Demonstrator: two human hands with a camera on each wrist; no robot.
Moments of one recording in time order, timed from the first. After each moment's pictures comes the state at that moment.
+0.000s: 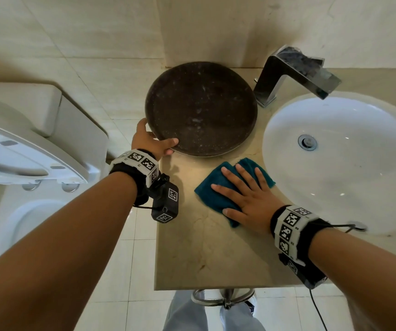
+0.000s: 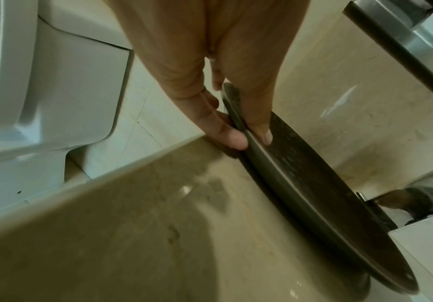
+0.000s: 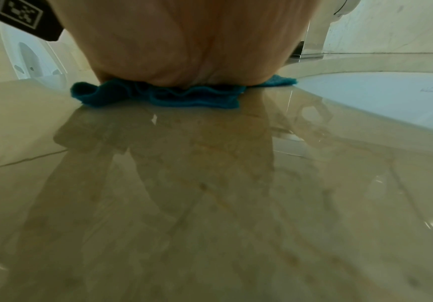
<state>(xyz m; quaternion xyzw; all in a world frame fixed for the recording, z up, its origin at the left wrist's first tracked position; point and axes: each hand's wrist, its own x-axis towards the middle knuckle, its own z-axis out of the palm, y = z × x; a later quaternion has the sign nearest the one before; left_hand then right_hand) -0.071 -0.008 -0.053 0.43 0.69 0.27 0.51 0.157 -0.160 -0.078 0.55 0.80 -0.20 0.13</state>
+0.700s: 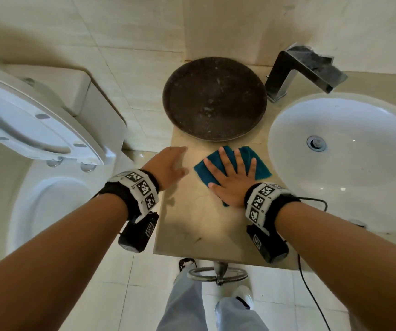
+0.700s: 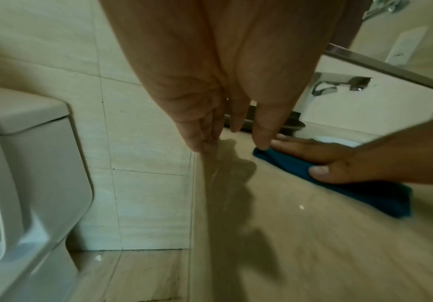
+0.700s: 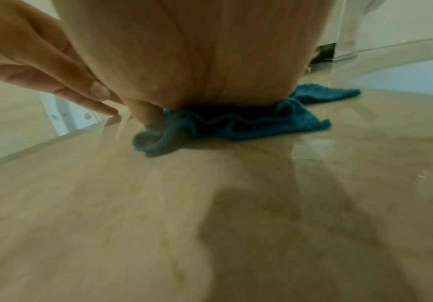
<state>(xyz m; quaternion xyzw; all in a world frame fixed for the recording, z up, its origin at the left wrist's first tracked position) -0.082 -0.112 -0.027 0.72 0.59 -0.02 0.36 0.107 -0.149 -0.070 0.61 0.73 -0.26 0.17</state>
